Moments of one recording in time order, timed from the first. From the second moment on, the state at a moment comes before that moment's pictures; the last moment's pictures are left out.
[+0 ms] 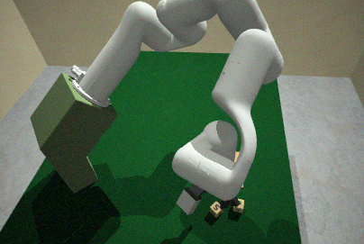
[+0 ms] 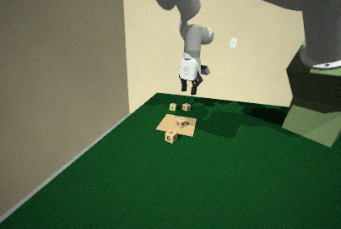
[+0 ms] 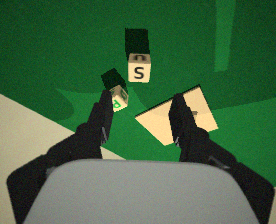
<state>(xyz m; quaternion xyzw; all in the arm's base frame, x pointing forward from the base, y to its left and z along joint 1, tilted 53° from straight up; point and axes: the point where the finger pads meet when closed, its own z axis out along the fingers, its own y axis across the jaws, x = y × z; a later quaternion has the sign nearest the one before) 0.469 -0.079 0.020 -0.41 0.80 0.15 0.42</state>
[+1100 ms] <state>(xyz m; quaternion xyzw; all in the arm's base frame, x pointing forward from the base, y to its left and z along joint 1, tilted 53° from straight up) 0.477 -0.071 0.012 -0.41 0.80 0.15 0.42</state>
